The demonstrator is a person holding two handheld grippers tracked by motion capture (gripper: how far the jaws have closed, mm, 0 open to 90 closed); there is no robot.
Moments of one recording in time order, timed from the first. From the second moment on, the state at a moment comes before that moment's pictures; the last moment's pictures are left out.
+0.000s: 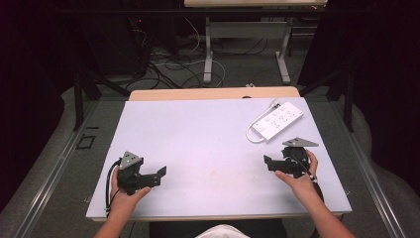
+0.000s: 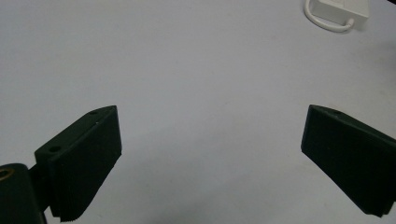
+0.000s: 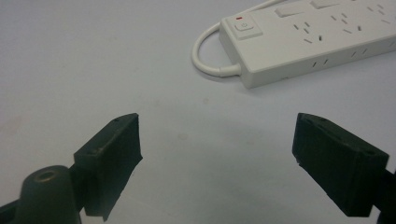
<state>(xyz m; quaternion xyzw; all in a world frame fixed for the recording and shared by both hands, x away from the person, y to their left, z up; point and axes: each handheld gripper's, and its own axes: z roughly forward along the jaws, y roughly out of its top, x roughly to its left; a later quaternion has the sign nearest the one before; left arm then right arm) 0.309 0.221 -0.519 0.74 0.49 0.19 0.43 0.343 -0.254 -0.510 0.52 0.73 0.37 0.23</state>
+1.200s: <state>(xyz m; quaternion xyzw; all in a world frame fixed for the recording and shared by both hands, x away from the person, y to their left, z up) 0.309 0.221 -0.519 0.73 0.49 0.20 0.43 0.411 -0.234 -0.445 0.51 0.78 0.32 0.19</state>
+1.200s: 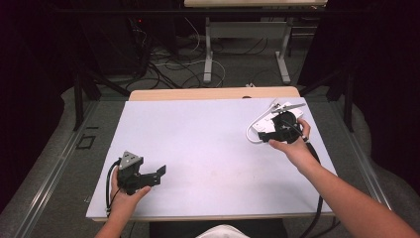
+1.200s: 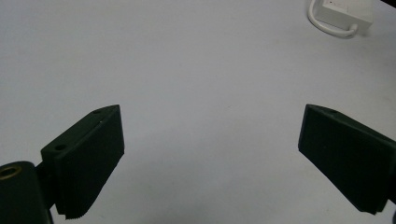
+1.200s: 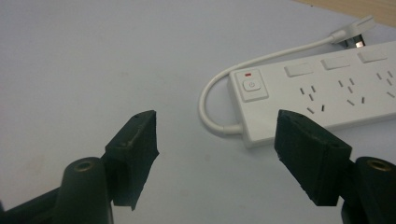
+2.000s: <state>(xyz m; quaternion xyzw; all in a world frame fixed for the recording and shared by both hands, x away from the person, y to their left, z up) 0.312 0.223 -0.522 0.72 0.50 0.20 0.44 0.476 -0.239 -0.432 0.54 0.75 0.30 0.21</state>
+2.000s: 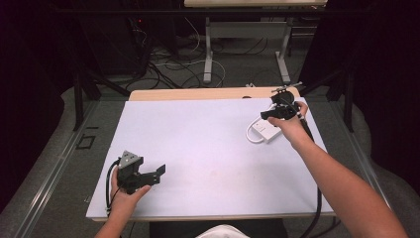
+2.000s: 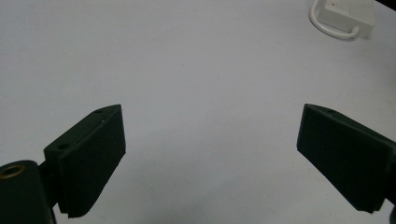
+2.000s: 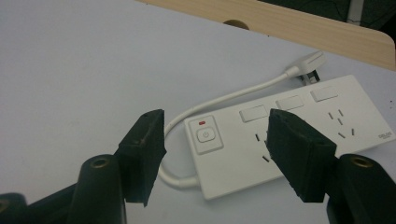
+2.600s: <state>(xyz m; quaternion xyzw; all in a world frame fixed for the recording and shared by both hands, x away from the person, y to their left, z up) 0.313 0.224 -0.522 0.73 0.50 0.19 0.44 0.511 -0.253 -0.449 0.58 0.74 0.28 0.20</state>
